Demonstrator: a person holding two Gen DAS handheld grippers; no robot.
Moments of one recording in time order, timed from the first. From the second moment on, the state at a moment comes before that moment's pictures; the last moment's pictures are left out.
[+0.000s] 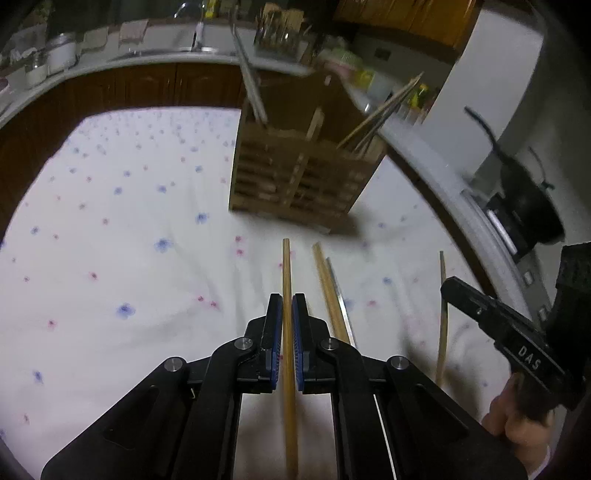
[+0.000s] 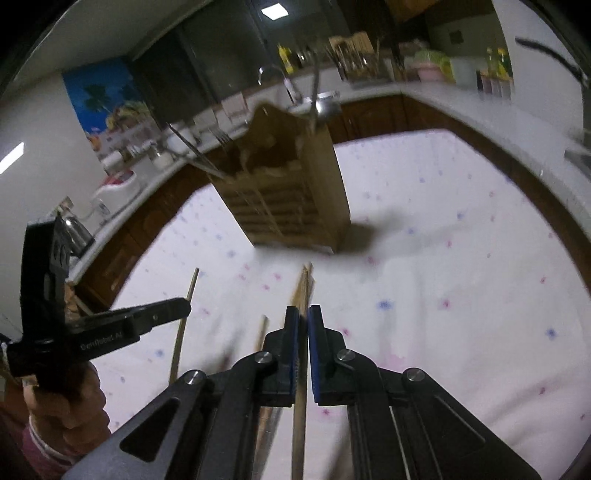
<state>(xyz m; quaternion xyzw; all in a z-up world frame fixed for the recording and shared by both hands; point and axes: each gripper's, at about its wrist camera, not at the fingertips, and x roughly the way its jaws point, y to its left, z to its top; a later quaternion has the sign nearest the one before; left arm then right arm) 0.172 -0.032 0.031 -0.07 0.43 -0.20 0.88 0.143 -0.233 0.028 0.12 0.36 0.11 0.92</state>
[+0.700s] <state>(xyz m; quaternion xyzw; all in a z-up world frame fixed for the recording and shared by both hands) 0.151 -0.001 0.117 -0.10 0.33 -0.21 0.91 0.117 -0.245 0.118 0.14 0.25 0.14 0.95</state>
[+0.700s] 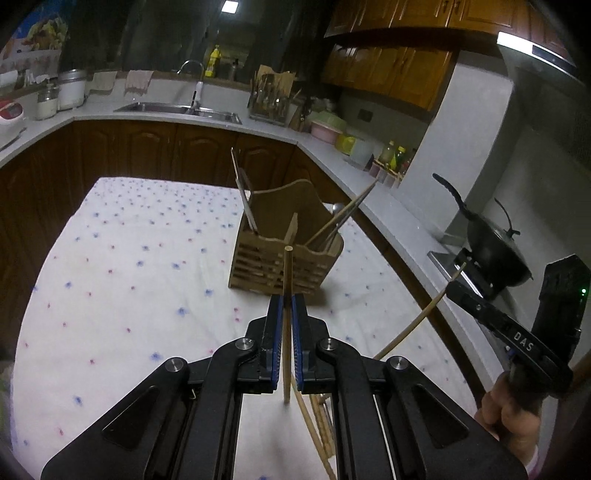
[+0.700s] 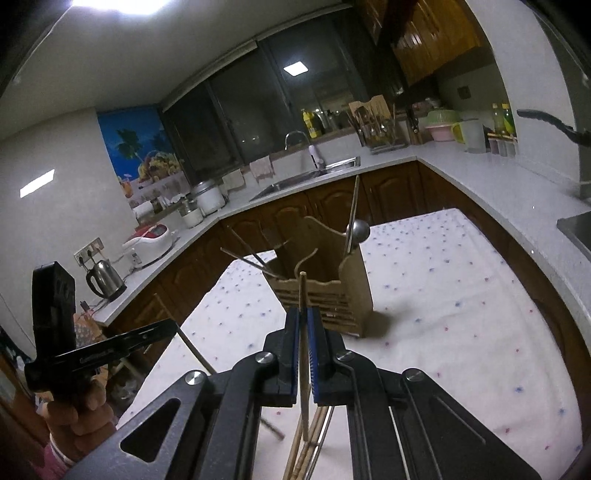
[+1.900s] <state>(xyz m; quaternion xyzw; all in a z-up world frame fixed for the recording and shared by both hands) 0.294 -0.020 0.184 -0.12 0.20 -0.13 0.96 0.233 -0.248 0.193 0.11 0.11 0.07 0.98</state>
